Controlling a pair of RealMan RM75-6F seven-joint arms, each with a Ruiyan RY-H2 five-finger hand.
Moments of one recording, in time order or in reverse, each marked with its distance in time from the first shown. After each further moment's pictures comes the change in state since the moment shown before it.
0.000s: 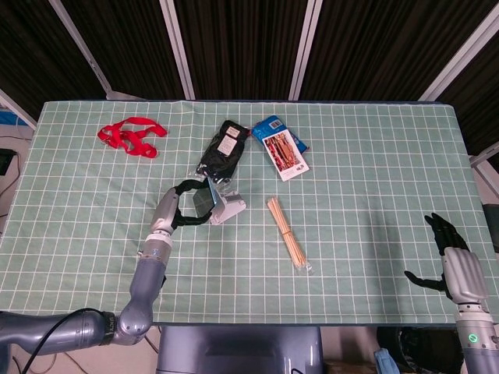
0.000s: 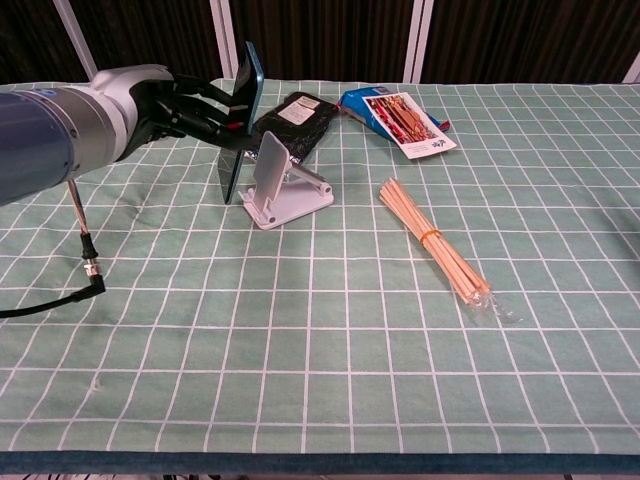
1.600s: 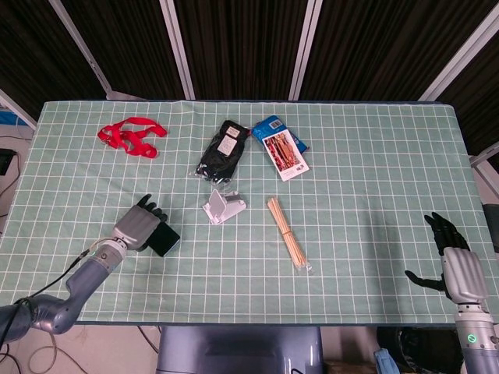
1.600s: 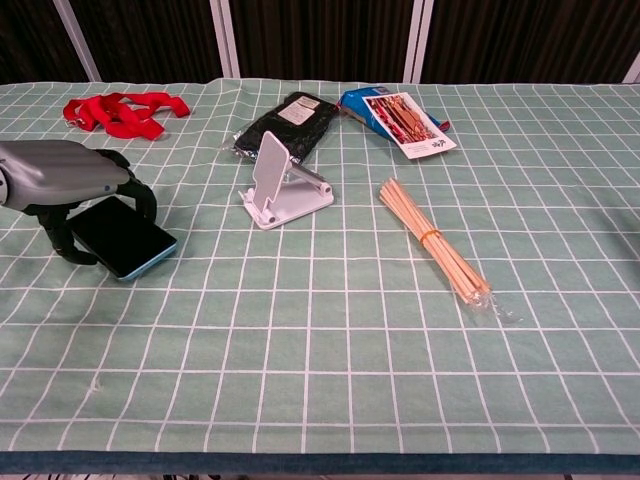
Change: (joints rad) left arm -0.033 0.357 0.524 0.238 0.583 -0.406 0.371; right arm -0.001 -0.011 -0.001 0.013 -0.014 0.019 -0.036
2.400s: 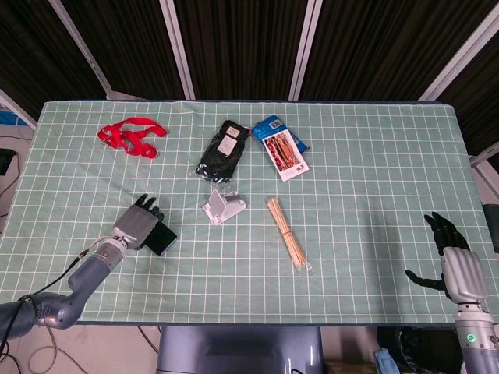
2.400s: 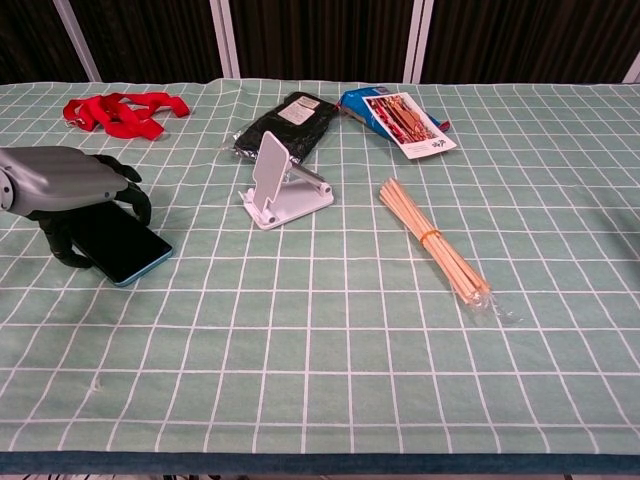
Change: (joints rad) left arm -0.014 -0.023 0.006 0.034 -0.095 -0.066 0.080; right arm 0.001 -0.004 0.001 0.003 0.000 0.002 -0.012
